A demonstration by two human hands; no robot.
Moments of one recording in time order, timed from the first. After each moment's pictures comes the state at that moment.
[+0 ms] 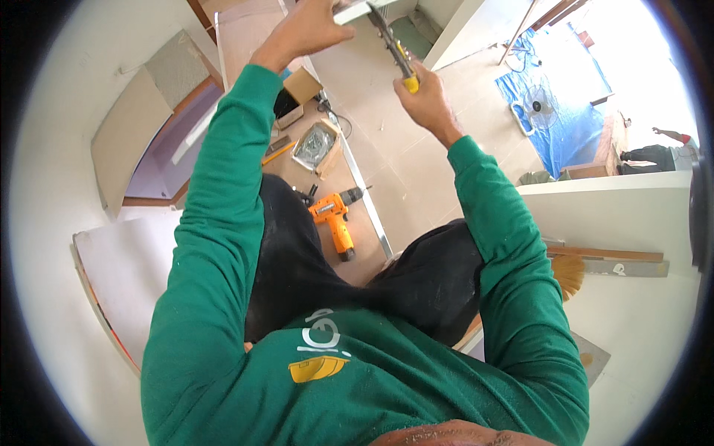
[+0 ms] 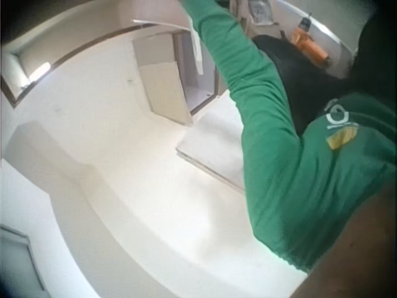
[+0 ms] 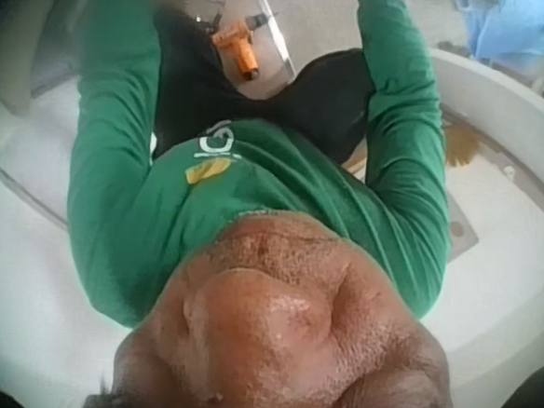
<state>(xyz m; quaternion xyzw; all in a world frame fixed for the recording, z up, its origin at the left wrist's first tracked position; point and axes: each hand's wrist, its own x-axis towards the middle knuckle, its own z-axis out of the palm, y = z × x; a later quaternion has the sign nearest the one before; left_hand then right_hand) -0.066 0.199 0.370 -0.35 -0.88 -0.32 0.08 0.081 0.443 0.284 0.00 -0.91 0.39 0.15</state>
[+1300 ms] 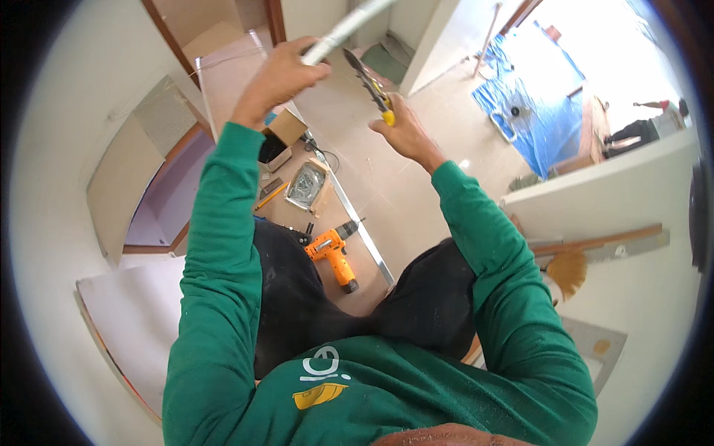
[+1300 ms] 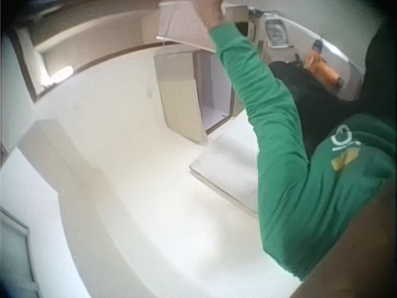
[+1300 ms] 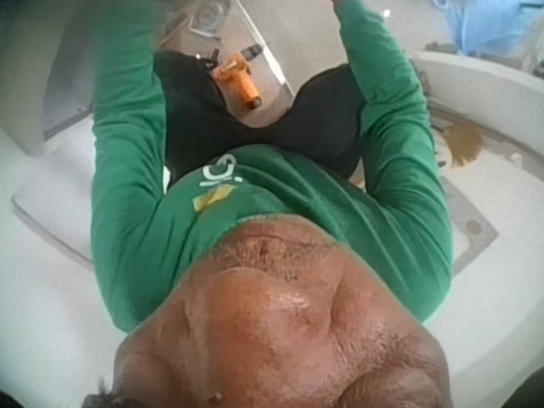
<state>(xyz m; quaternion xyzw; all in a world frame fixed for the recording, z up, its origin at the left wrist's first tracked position) -0.057 0.186 0.382 -0.32 -0.81 -0.49 -0.05 0.082 0.444 0.281 -0.03 -0.92 0.37 0.06</state>
